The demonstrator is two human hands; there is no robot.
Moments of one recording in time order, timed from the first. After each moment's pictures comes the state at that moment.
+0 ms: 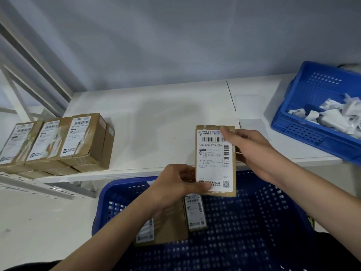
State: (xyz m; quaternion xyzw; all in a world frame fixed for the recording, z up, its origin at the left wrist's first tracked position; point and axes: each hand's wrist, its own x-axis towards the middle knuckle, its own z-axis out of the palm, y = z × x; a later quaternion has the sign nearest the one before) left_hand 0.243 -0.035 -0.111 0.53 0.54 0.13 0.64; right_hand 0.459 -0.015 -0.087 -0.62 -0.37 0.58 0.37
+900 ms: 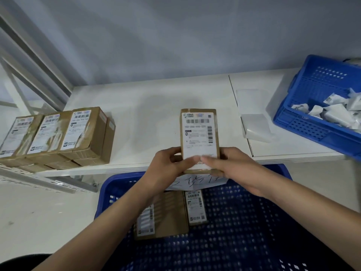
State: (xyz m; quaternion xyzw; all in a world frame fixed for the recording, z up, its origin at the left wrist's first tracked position) left_hand 0.233 -0.025 -0.111 0.50 0.55 0.25 0.62; right_hand 0.435 -0.037 -0.116 -0.59 -0.45 0.63 0.23
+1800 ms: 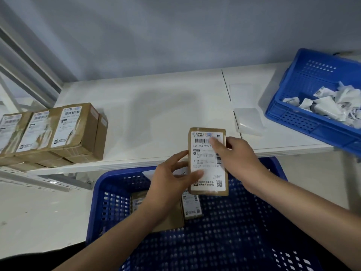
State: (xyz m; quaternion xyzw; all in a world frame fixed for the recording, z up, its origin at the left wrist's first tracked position) left_hand 0.254 -0.069 -0.124 0.47 0.57 0.30 0.60; right_hand 0.433 -0.051 -0.105 -0.71 -0.40 0.49 0.32
